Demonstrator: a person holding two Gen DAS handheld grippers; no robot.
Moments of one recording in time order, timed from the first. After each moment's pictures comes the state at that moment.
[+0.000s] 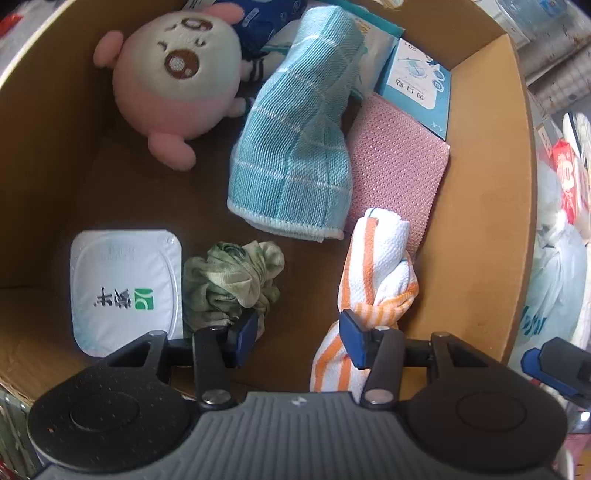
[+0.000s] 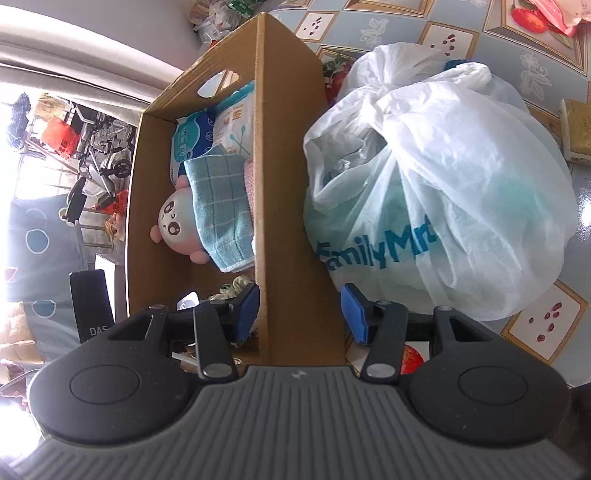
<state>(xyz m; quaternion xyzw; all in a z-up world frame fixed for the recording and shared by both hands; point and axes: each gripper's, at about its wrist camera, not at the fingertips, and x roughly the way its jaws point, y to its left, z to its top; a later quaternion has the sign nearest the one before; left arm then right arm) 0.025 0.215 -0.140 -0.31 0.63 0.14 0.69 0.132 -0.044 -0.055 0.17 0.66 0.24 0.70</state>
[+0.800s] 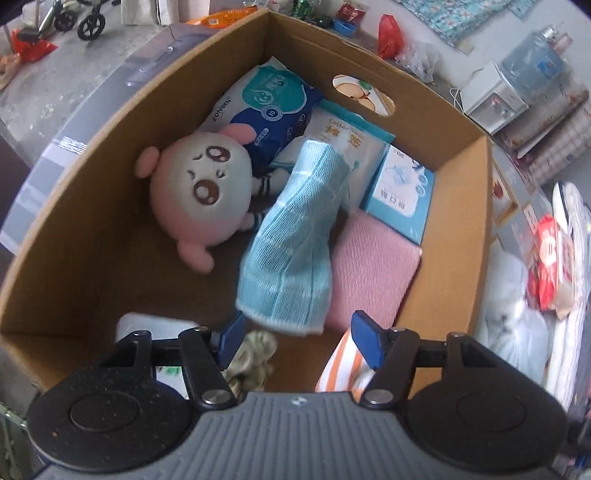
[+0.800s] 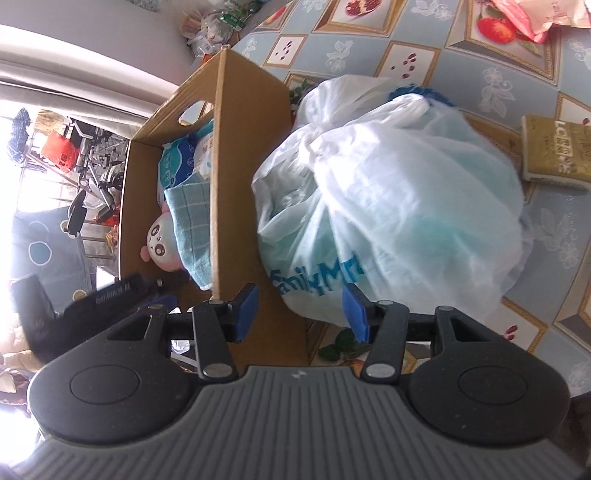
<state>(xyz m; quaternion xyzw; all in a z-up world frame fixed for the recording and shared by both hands) 0.051 0.236 -0.084 -0.30 0.55 0.20 0.75 0.157 -0.097 -0.058 0.19 0.65 0.23 0.70</state>
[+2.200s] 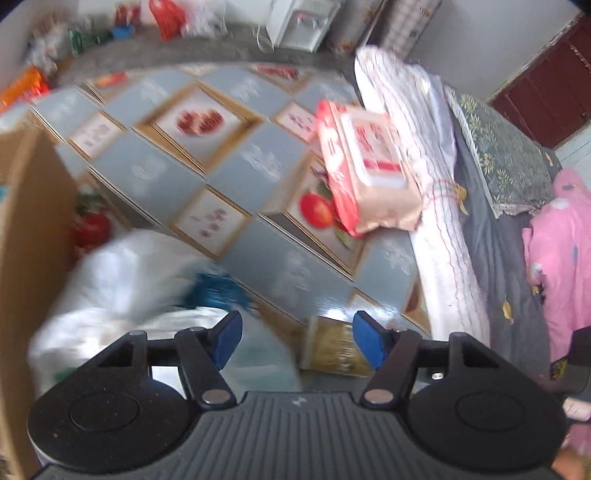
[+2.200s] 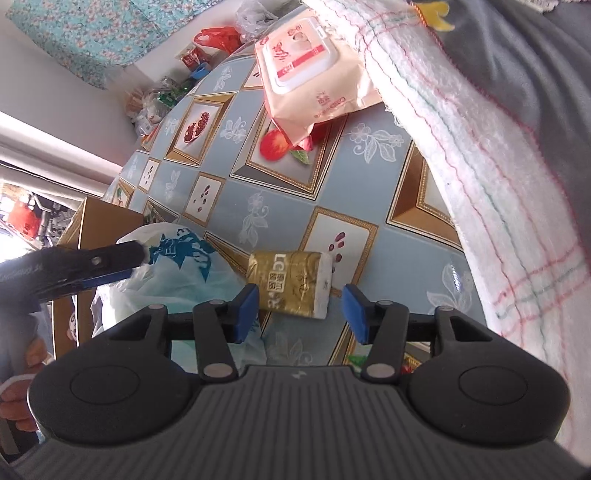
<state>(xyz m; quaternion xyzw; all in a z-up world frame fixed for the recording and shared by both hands) 0.240 -0.036 -0.073 -0.18 0.58 -0.04 0.80 0.233 -0.318 -0.107 0.21 0.59 0.16 0.77</state>
